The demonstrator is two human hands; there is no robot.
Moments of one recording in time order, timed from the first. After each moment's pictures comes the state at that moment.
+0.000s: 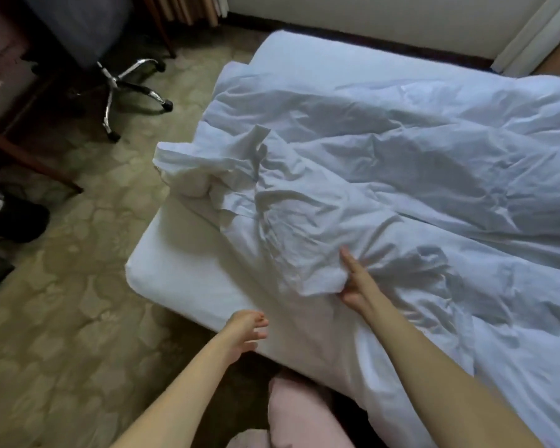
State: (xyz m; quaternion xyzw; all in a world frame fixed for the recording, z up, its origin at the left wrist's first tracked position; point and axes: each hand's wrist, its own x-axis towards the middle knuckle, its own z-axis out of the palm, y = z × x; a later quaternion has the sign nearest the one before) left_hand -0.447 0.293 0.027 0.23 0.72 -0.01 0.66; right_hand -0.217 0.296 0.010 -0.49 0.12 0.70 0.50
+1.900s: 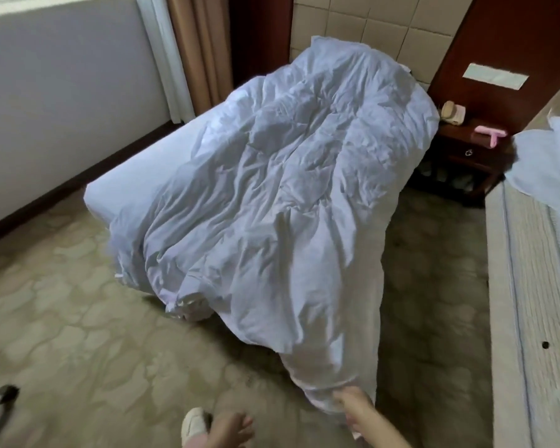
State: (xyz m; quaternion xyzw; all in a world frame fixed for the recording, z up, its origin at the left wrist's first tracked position) left_hand -1.028 0.817 -0.012 0.50 0.53 -0.31 0.61; right_hand -1.038 0.578 0.058 -0.72 0.44 0.32 0.43
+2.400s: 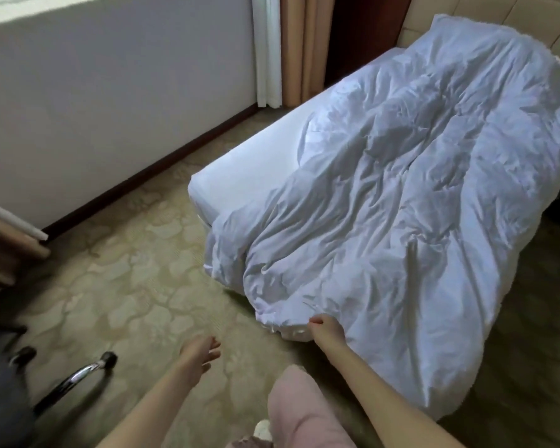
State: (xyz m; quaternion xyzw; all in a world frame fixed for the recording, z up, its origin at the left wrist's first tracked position) left_hand -0.814 1.150 0.061 0.62 0.50 -0.23 0.56; right_hand -0.775 0.906 0.072 -0.80 0.26 0.29 0.44
